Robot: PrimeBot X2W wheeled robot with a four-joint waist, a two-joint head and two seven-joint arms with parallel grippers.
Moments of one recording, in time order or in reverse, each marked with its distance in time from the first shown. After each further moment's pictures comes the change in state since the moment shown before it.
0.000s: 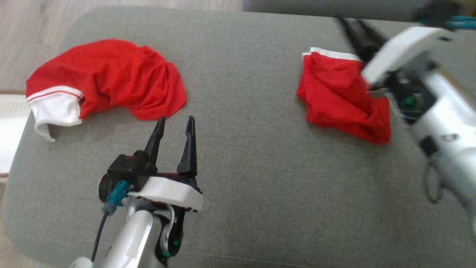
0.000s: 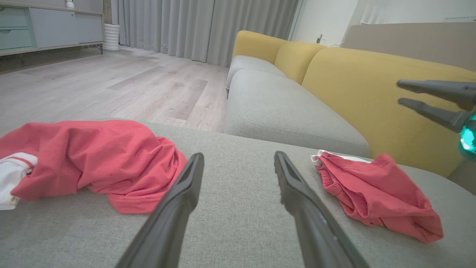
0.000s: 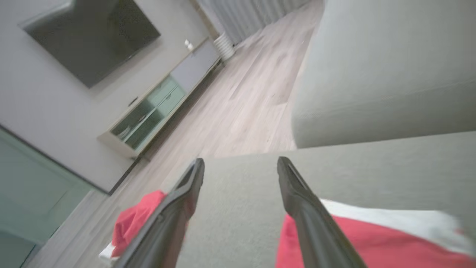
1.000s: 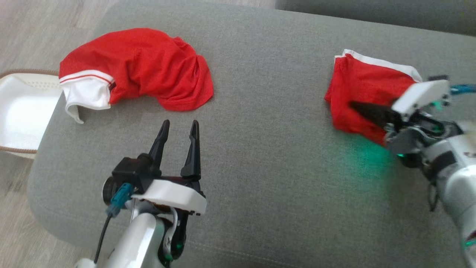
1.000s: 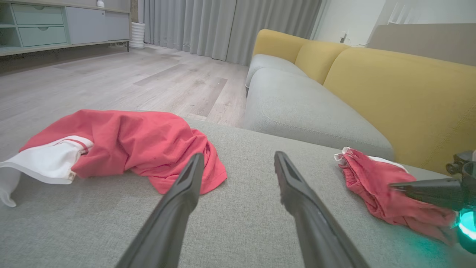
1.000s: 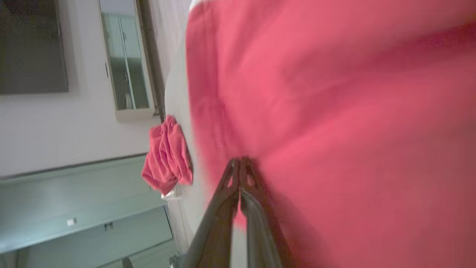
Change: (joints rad) left arm 0.012 0.000 -0.016 0.002 -0.010 0.001 0.000; right arm 0.077 0.030 -0.233 0.397 0.387 0.000 0.583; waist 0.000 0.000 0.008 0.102
